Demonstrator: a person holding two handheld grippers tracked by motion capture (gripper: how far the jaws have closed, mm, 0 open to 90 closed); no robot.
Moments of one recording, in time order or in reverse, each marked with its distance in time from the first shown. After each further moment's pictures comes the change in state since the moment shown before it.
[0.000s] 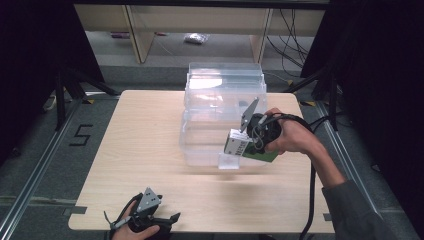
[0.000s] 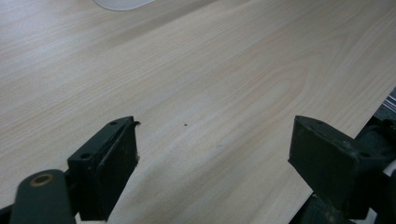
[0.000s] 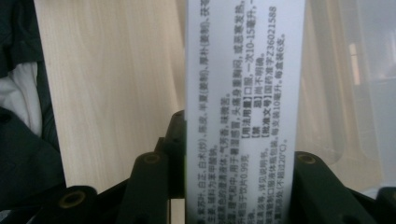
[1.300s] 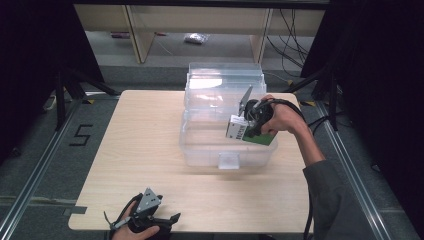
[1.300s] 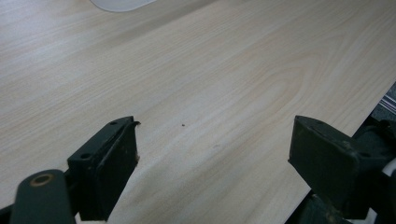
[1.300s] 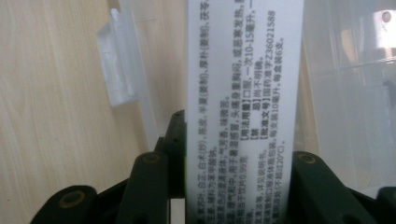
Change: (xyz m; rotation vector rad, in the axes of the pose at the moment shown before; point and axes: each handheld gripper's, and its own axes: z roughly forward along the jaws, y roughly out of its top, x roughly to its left) left arm -0.003 0.000 -0.001 -0.013 -0.012 -0.020; right arm -0.069 0.001 0.039 0.055 -0.014 0.025
